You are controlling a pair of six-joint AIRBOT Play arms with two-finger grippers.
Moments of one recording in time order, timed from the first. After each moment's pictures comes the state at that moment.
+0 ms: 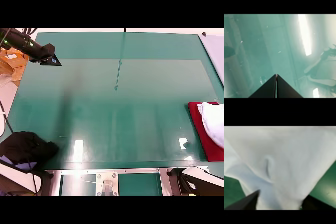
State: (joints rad) left arm 0.07 -1.74 2.08 1.01 -1.64 -1.40; right arm -1.14 -1.22 1.16 -1.57 1.52 1.66
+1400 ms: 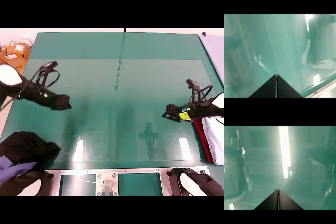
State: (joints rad) left arm -0.11 -1.07 1.04 1.10 -1.33 -1.42; right arm -0.12 -0.92 0.75 -1.14 1.23 1.56
